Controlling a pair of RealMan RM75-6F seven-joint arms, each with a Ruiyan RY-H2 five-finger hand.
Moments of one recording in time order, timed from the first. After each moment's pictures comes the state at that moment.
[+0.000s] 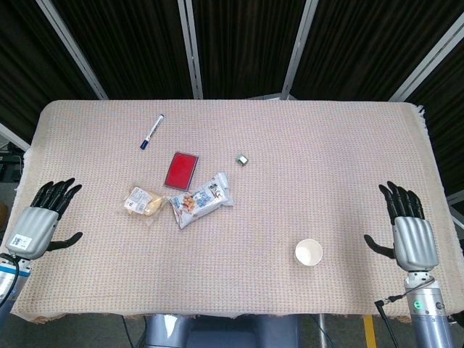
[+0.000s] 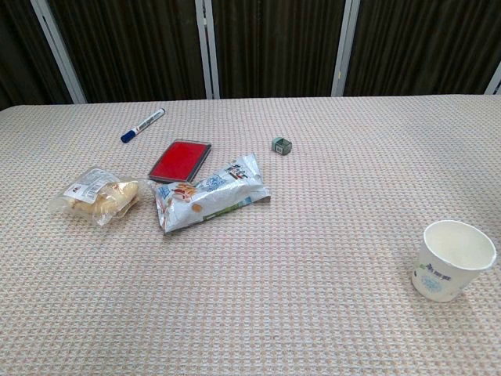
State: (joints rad) left arm -0.28 -1.10 -0.03 -1.59 1.54 1.33 -0.01; right arm 0.18 -1.11 0.15 -1.90 -1.33 1.43 -0.21
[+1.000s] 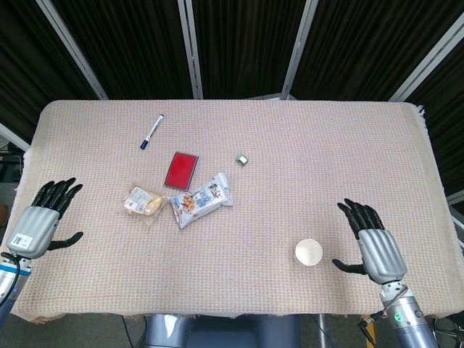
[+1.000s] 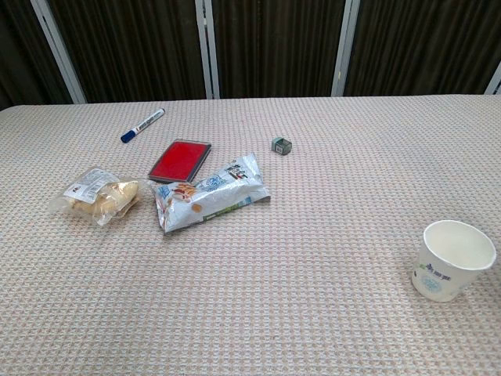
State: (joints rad) left arm -0.28 -1.10 -0.03 -1.59 1.54 1.32 -0.01; right arm 0.22 -1.04 0.08 -2.12 -1.36 1.28 -0.25
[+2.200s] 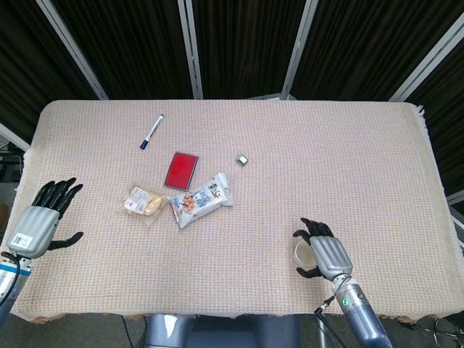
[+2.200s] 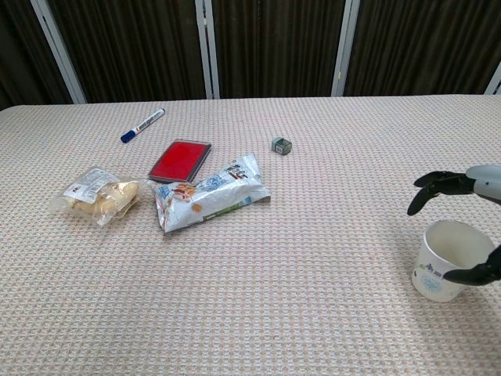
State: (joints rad) left arm -0.29 -1.10 -0.03 -1.59 1.54 1.32 -0.01; right arm 0.42 -1.31 0.08 -2.06 -0.93 1.16 -0.54
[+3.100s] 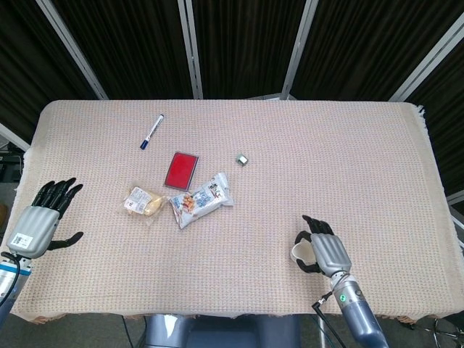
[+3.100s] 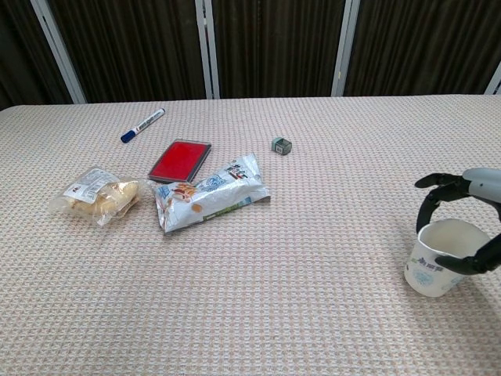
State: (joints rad) left arm -0.29 -1.10 -0.03 -1.59 1.54 1.32 -0.01; right arm 0.44 -1.36 0.08 -2.01 -0.91 1.19 -0.50
